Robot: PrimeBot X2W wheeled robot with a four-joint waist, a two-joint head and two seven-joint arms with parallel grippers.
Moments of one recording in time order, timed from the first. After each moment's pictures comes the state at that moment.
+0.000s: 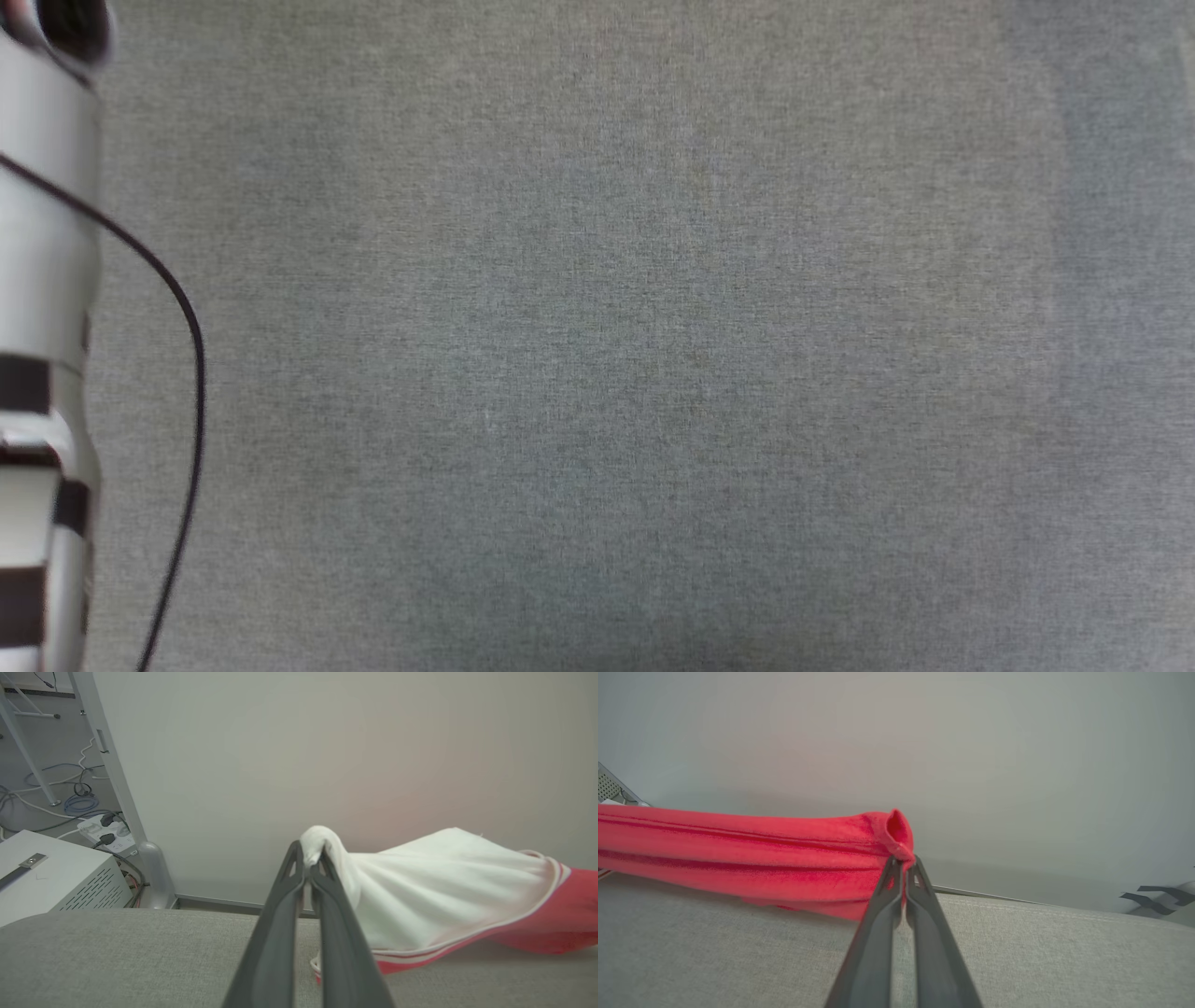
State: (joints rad) left arm -1.36 0.37 -0.29 0.94 -0.64 -0.13 -0.18; right arm -1.39 -0.42 0.37 0.88 0.59 0.14 0.08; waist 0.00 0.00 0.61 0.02
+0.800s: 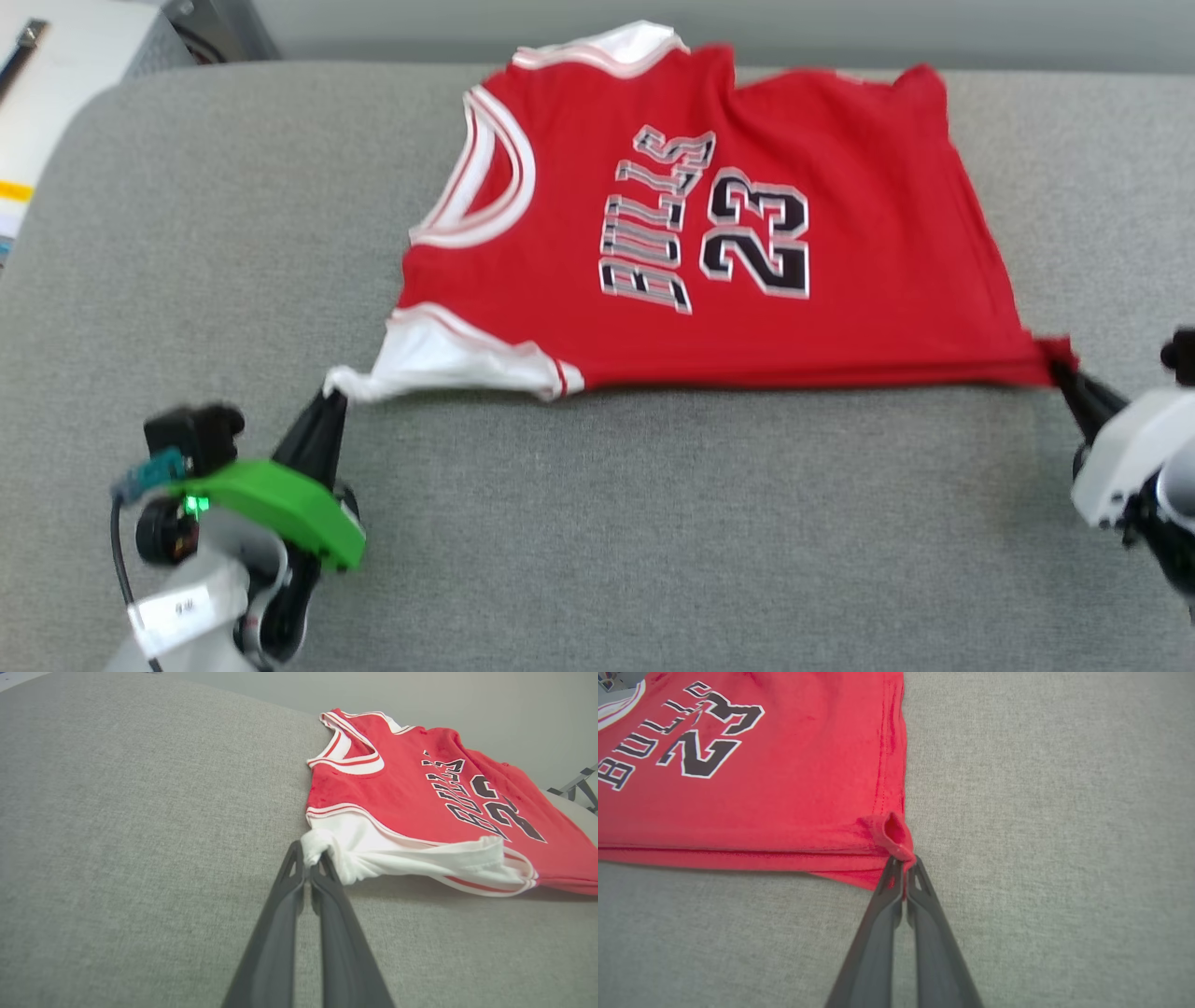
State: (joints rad) left arm -0.33 0.41 -0.38 0.45 -0.81 -0.07 -0.21; right arm -0.43 -0.54 0.34 0.57 0.72 0.14 0.05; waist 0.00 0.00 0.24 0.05
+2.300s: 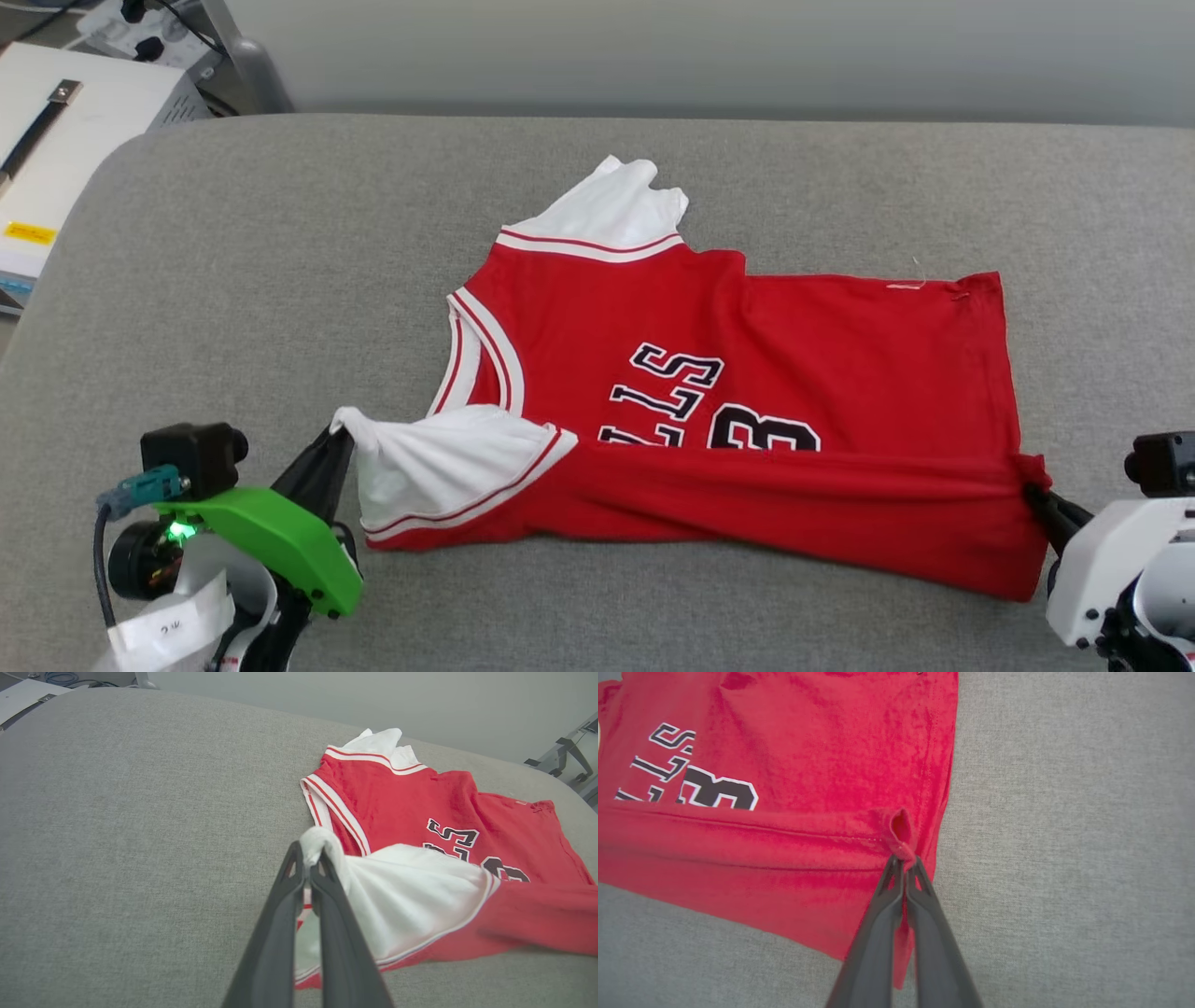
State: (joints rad) left arm -0.11 0.57 -0.39 -0.04 -0.84 0.14 0.04; right arm 0.02 -0.29 -0.07 -0.04 0.42 0.14 0.52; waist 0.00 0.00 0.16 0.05
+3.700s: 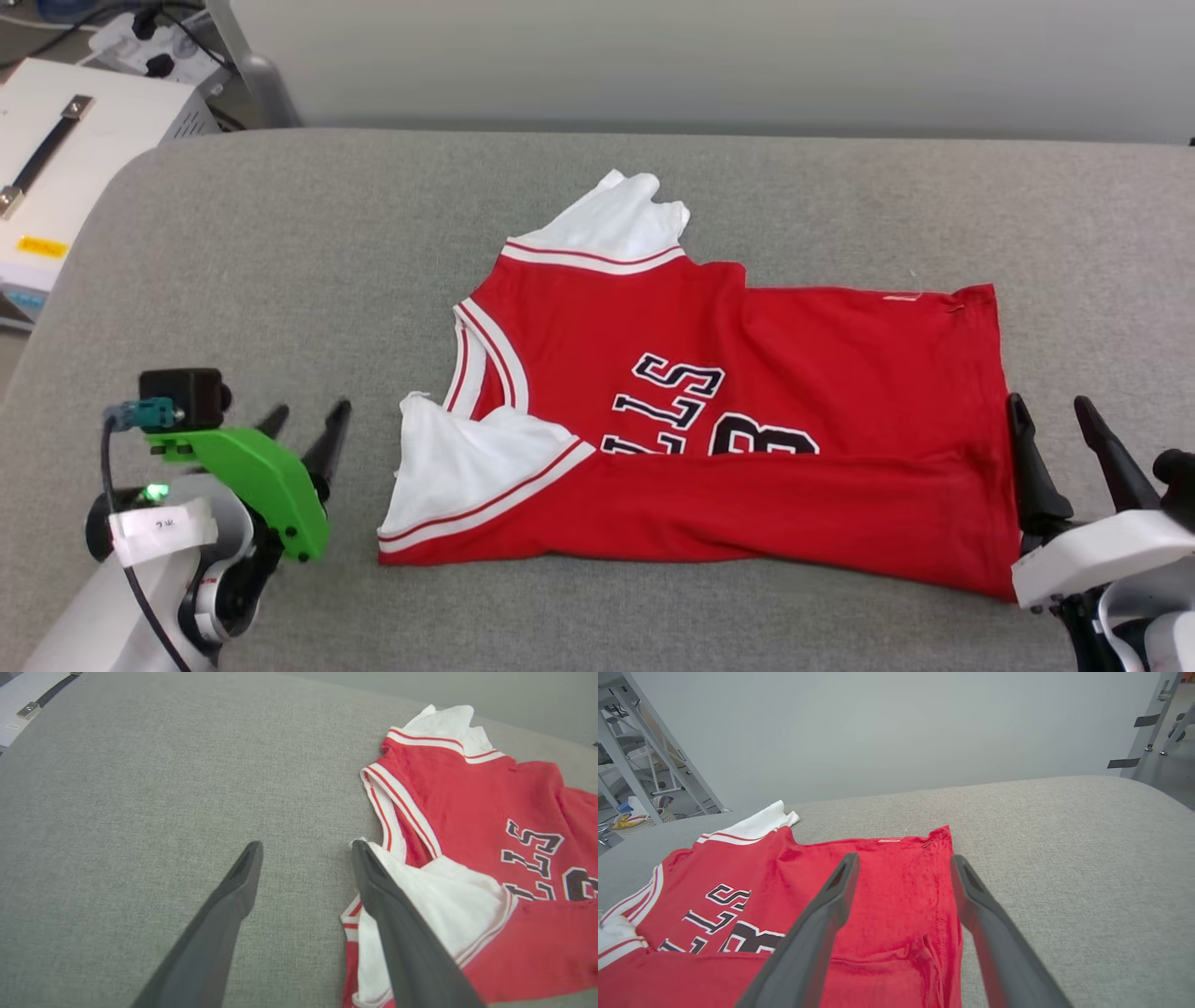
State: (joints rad) left arm -0.33 0.55 -0.44 0.32 -0.87 0.05 0.10; right arm -0.05 -0.19 -0.06 0.11 0.35 0.14 -0.11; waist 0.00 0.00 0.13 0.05
